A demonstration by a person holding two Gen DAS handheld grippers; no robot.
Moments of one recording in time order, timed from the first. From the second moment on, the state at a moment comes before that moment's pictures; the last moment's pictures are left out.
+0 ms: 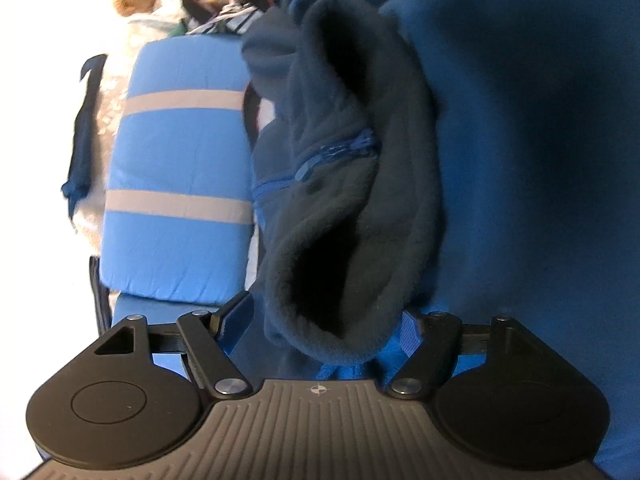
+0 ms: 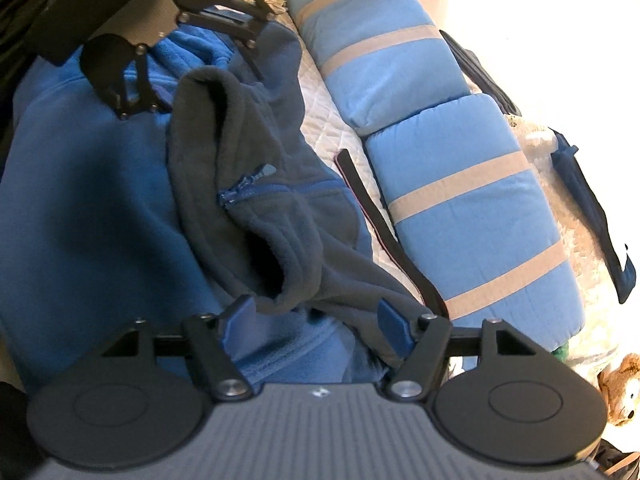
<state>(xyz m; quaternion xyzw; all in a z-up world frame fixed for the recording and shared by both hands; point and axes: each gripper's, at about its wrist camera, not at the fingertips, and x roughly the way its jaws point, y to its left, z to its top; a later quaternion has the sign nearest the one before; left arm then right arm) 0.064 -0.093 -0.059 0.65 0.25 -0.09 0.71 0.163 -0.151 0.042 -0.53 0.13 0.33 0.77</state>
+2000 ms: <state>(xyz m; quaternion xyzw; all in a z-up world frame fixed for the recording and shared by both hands) 0.066 -0.087 0.020 0.48 0.18 0.05 0.86 0.181 -0.119 0.056 -0.33 0.25 0.42 0.81</state>
